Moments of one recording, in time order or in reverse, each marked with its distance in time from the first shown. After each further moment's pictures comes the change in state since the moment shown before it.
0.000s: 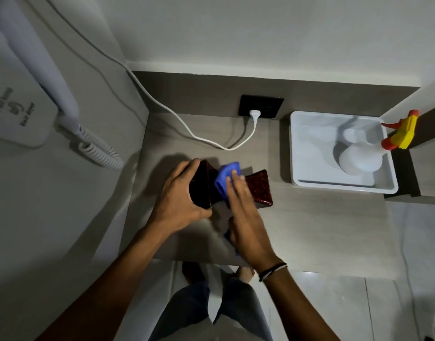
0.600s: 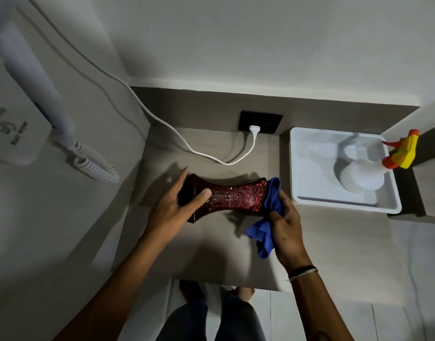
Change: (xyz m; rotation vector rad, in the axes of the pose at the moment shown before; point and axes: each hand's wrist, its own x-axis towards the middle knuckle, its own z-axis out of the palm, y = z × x) left_hand 0.008 -0.011 0.010 -0.344 0.029 -0.390; right_hand 0.030 0.060 -0.042 0.866 0.278 0.750
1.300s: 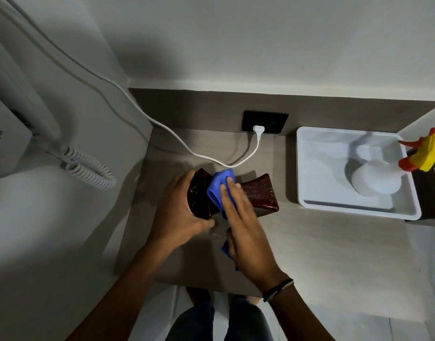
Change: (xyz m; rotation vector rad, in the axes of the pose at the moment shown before) left_hand 0.006 0.016 0.014 0.299 0.096 0.400; right_hand -0.029 0.004 0.044 -0.820 -0.370 -0.785
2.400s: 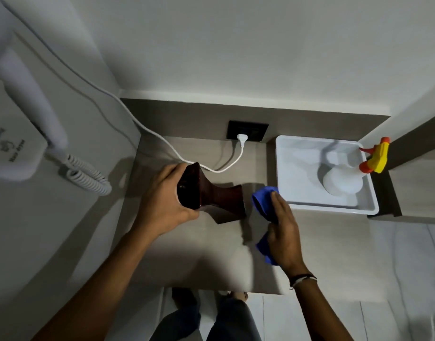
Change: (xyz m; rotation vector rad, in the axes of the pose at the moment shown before) left_hand 0.015 0.030 -0.043 0.118 -0.094 0.010; right_hand -0.032 0.059 -0.051 0.057 0.237 0.463
